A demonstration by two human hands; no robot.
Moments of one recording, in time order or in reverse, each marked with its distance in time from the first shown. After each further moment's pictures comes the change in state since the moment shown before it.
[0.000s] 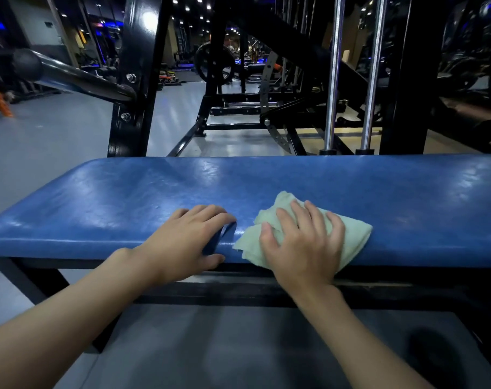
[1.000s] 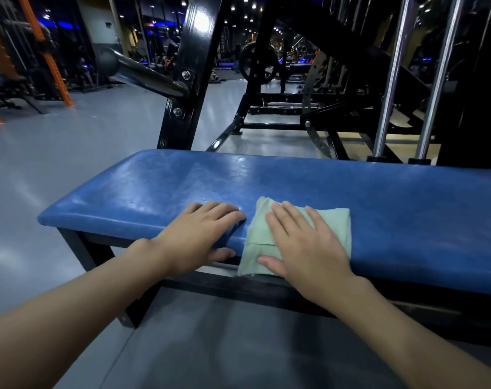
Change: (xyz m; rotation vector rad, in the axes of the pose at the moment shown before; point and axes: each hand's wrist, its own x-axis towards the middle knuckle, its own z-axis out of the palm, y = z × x) left_hand -0.037 -0.044 0.003 0.108 0.027 -0.058; right_hand 0.014 -0.032 0.000 -0.119 -0.472 -0.607
